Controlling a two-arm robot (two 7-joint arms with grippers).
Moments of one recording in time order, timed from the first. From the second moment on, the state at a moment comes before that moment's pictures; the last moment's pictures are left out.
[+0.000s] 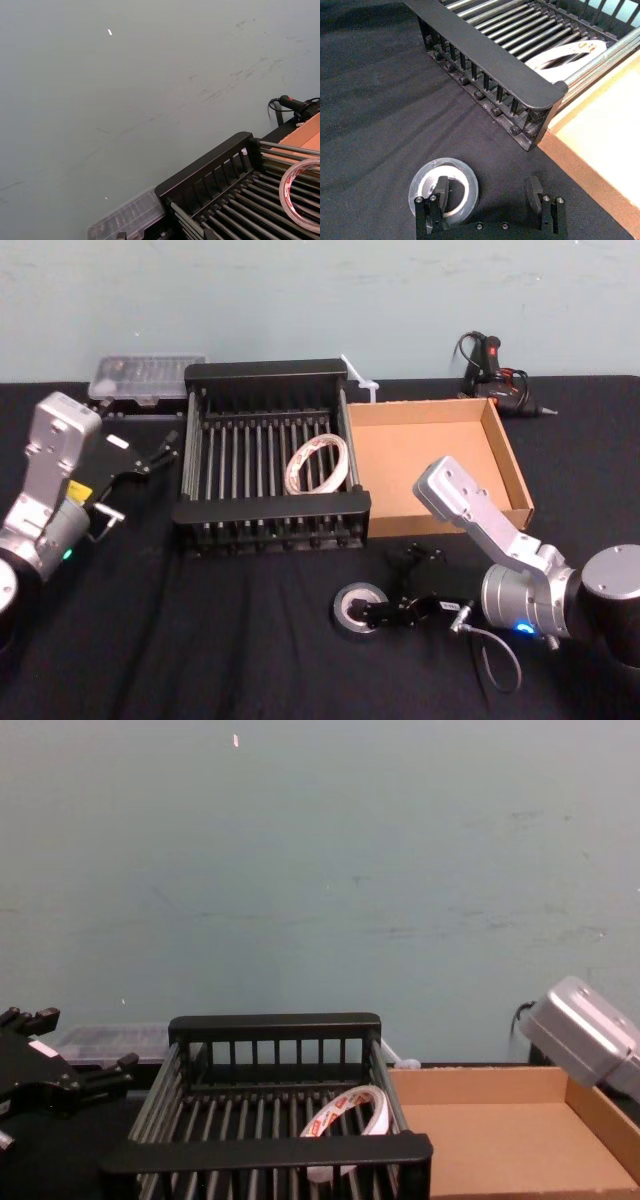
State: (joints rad) left arm -0.20 0.60 0.45 -1.41 -0.25 -0.12 0.03; right arm 0.20 0.54 -0.56 -1.62 0.27 0.49 0.50
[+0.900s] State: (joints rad) left arm -0.20 0.60 0.45 -1.41 -0.25 -0.12 0.03; right arm 0.20 0.54 -0.56 -1.63 0.27 0.48 0.50
